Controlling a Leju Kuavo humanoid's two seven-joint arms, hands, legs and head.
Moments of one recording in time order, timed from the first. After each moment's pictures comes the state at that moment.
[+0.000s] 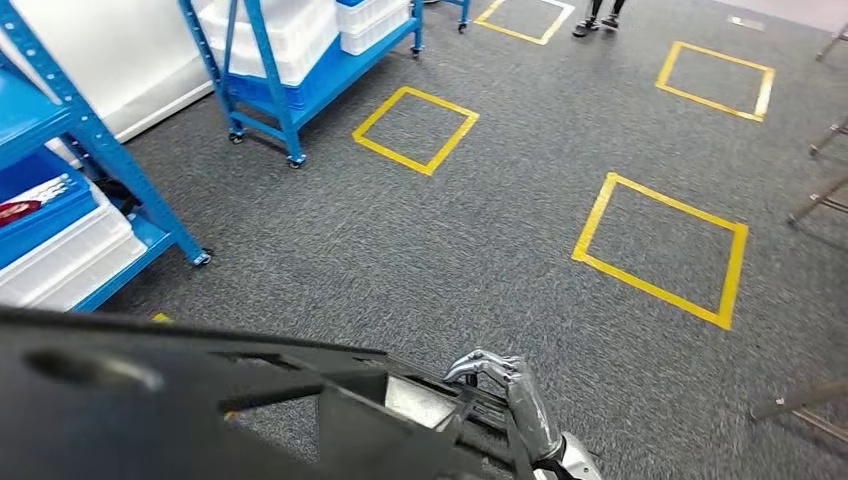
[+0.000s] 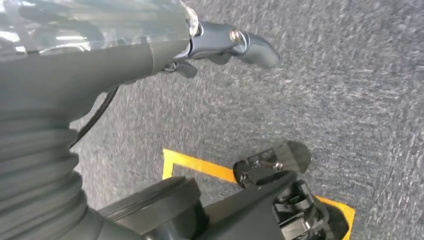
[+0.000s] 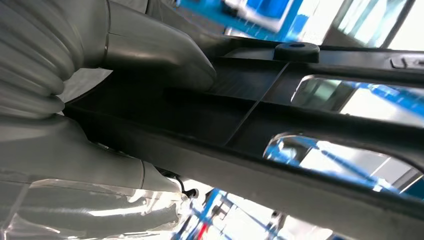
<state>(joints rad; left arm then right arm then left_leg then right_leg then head) -0.17 -0.20 0.86 -0.21 -1.19 0.12 -0.19 0.16 -0.01 0.35 -1.74 0.42 0.00 -0.58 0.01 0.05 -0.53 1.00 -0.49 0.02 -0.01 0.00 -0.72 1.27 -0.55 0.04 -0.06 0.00</state>
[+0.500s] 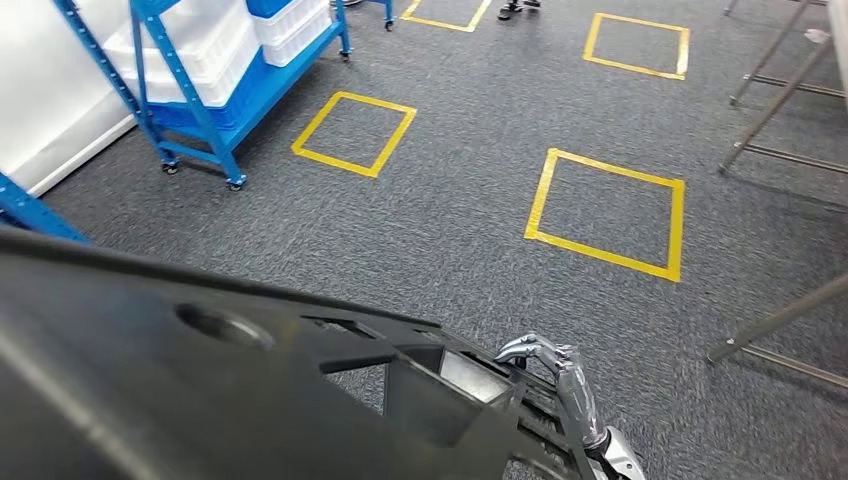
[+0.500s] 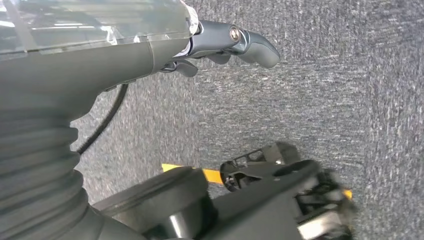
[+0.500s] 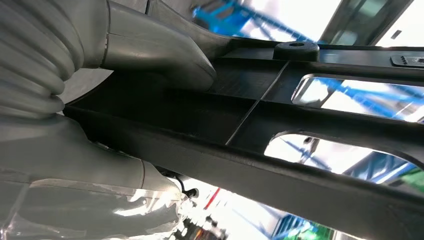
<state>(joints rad) -0.17 -0.19 0.86 -0.21 -1.17 0.12 -0.21 0.17 -0.05 0.22 -1.77 0.40 -0.03 -0.60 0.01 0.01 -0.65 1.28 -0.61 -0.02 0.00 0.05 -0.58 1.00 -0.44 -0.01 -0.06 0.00</state>
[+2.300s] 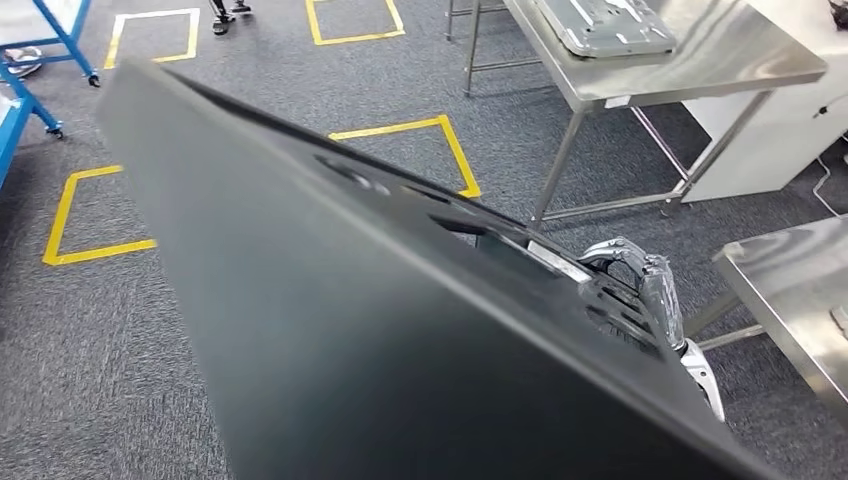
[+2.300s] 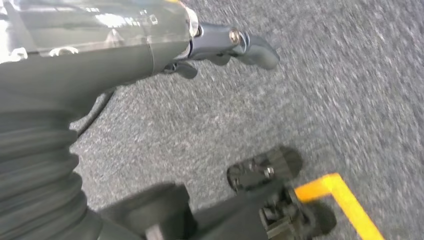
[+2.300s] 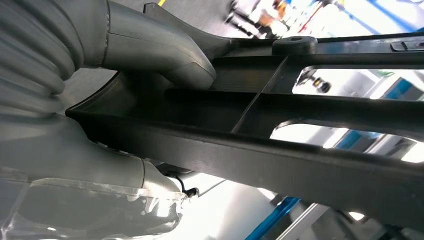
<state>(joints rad) -0.17 -0.19 0.88 -0.21 -1.13 0.14 -0.23 -0.11 -0.17 -0.01 -1.68 0.33 0.04 -0.59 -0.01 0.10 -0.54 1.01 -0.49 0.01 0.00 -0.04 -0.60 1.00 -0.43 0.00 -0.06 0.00</state>
